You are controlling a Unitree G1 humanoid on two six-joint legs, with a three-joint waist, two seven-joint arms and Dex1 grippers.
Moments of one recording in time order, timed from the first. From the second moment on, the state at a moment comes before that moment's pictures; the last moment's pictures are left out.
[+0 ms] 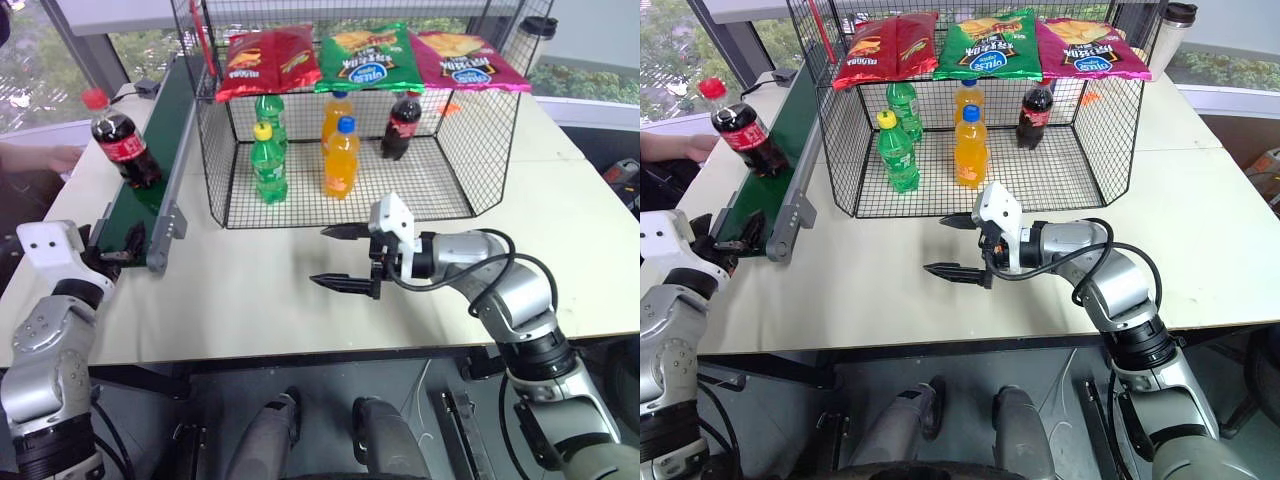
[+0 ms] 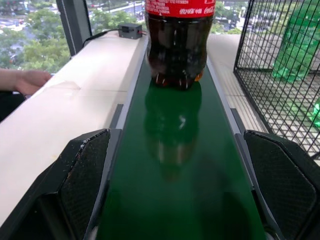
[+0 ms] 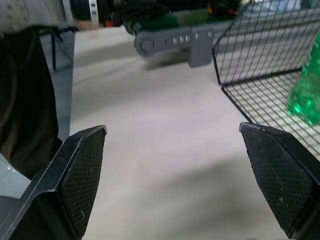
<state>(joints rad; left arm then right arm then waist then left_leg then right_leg) -0.09 0.46 0.52 -0.19 -0.42 0.43 -0.24 -0.55 -0.51 0.21 -0.24 0.43 0.59 0.97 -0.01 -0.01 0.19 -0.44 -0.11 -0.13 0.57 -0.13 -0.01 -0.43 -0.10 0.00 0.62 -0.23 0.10</state>
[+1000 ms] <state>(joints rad) -0.18 0.45 0.53 -0.16 -0.53 0.43 -0.25 -0.53 -0.52 0.21 -0.24 0.40 0.57 0.97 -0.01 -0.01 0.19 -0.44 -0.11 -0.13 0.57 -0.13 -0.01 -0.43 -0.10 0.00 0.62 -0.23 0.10</state>
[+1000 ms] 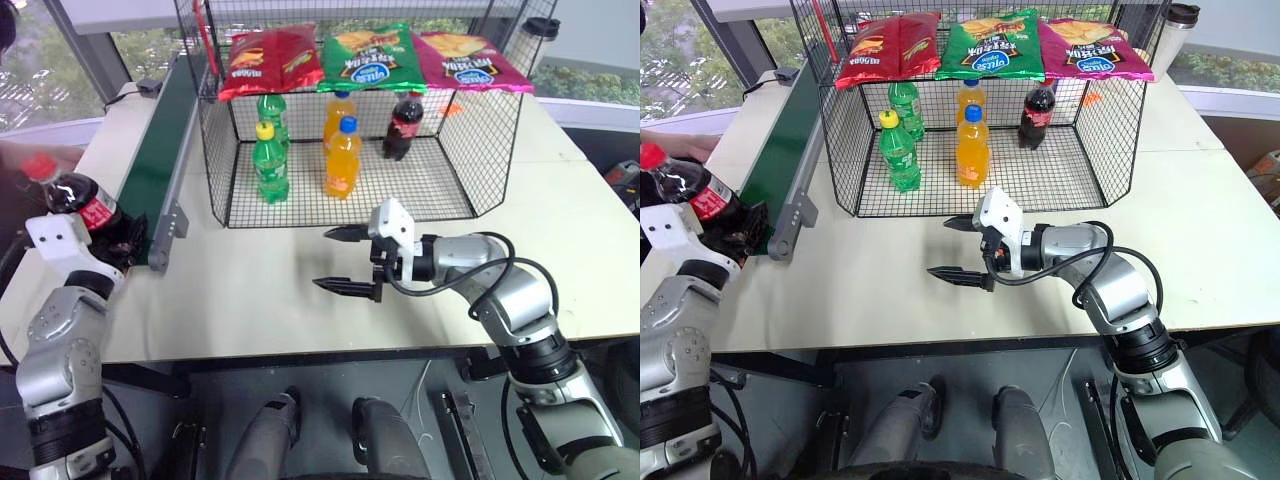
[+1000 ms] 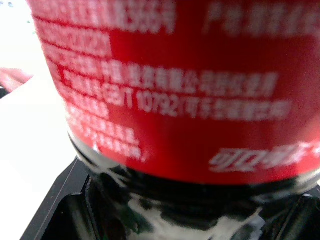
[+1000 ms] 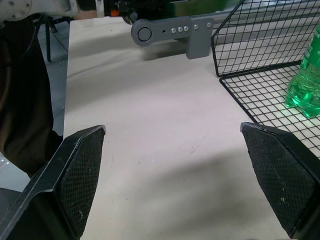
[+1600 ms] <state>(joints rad) -0.37 0.56 -0.05 -0.14 -0.40 0.39 -0.73 -0.64 -0.45 0.09 -0.26 0.55 0.69 0.85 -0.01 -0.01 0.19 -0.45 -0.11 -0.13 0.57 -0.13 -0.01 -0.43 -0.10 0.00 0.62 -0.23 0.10</state>
